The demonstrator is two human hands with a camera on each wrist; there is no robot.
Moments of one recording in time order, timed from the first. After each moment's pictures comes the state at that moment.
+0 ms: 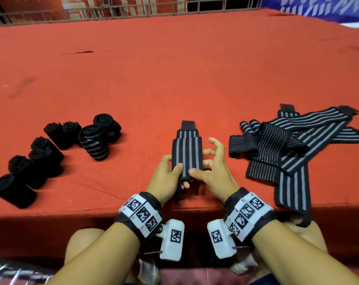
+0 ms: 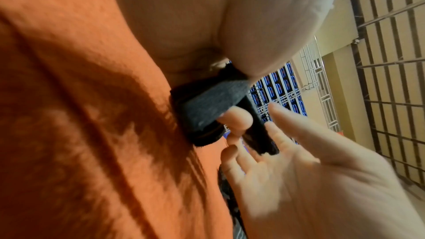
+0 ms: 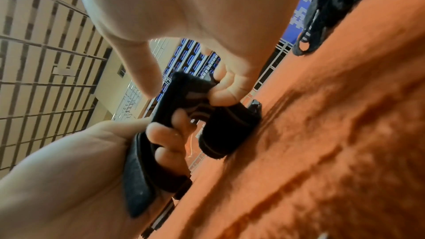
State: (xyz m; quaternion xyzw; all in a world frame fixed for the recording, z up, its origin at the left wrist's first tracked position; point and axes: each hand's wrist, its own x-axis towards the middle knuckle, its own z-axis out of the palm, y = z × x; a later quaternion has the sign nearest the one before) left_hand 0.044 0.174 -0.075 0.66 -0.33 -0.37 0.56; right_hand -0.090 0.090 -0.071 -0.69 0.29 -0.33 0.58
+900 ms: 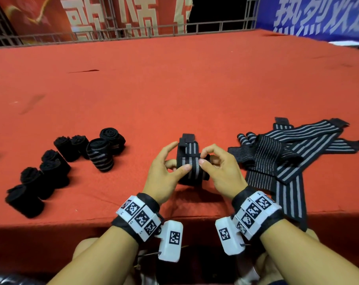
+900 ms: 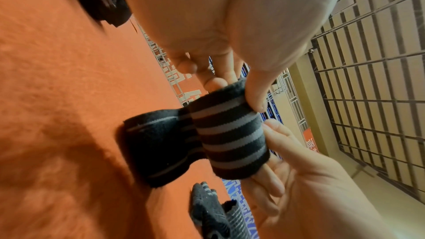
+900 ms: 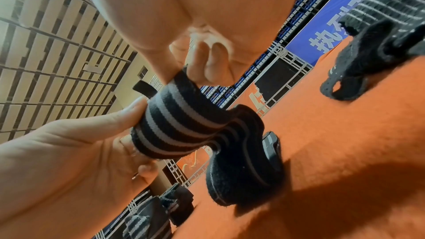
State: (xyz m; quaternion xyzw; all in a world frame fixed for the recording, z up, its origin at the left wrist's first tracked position) left_hand 0.044 0.185 -0.029 0.61 -0.44 -0.25 0.61; right_hand -0.100 0.077 -0.037 -0.76 0.24 -0.40 0.46
